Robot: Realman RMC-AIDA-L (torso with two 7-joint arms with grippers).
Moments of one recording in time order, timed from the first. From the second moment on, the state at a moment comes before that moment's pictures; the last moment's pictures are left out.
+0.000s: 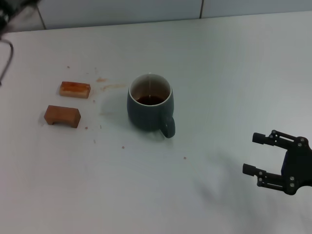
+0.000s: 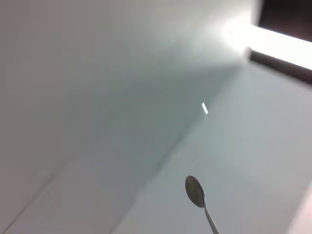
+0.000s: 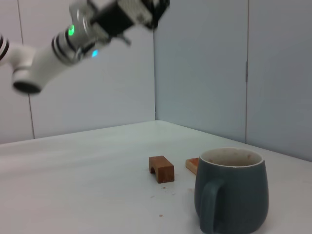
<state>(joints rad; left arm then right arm) -0.51 -2.06 0.69 0.59 1.30 1.76 -1.81 0.29 2.07 -0.38 -0.49 -2.13 -1.75 0.76</state>
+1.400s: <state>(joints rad) -0.60 -2.07 1.26 1.96 2.37 1.84 -1.92 0.26 2.08 -0.38 -0.49 -2.13 -1.74 0.77</state>
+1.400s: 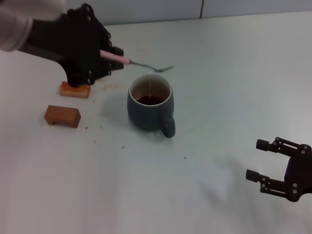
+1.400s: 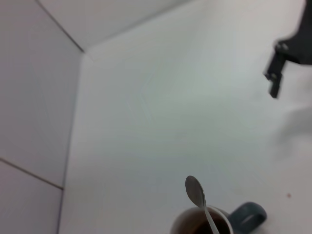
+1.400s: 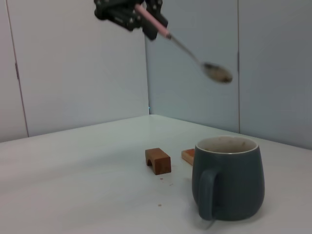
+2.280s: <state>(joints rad) -0.62 -2.08 1.59 1.86 2.64 1.69 -1.94 0.25 2.08 -0.38 -0.49 -2.13 -1.75 0.77</state>
